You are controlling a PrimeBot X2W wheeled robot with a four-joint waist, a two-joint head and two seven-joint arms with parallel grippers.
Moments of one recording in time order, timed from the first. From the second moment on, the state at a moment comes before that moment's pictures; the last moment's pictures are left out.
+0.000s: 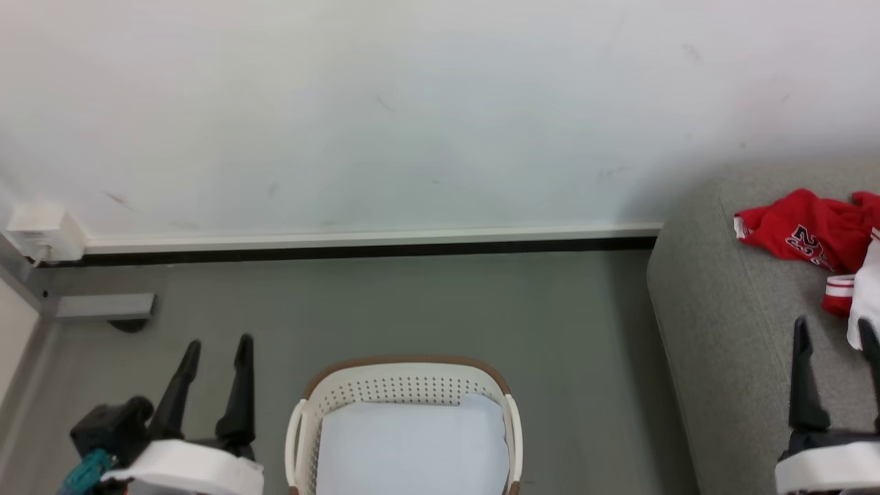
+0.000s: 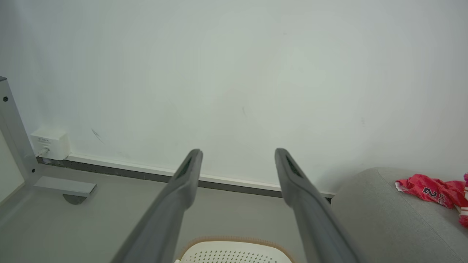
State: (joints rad) left arm -0.12 0.31 -0.23 0.13 -0.57 0.08 -0.26; right arm -0.13 -0.06 -0.20 0.16 0.07 0.13 -0.23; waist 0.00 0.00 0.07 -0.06
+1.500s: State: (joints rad) left arm 0.07 0.08 0.02 0.34 -0.28 -0.08 -0.24; right arm 0.04 -0.04 0.00 0.38 0.26 0.13 -0.25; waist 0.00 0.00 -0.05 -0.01
